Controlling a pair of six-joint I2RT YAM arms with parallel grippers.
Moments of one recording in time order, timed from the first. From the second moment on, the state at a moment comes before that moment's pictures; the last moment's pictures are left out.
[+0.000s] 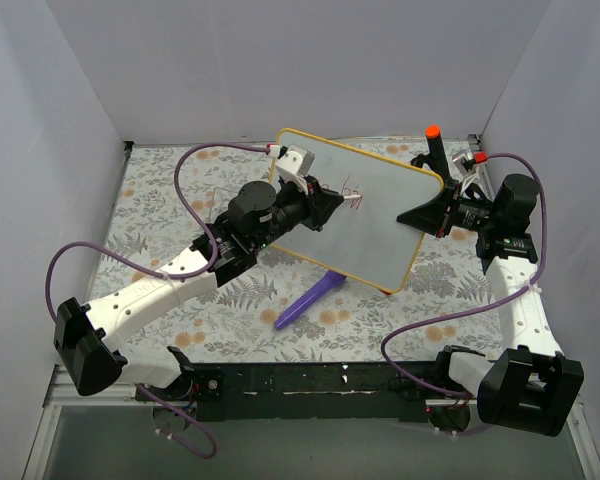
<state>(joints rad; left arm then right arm) -0.89 1.30 1.19 0.11 -0.04 -0.33 -0.15 1.09 0.87 0.05 -1.36 0.37</state>
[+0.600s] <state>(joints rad) -0.89 1.34 1.21 0.12 -0.02 -0.33 -0.15 1.09 0.87 0.05 -1.35 0.37</state>
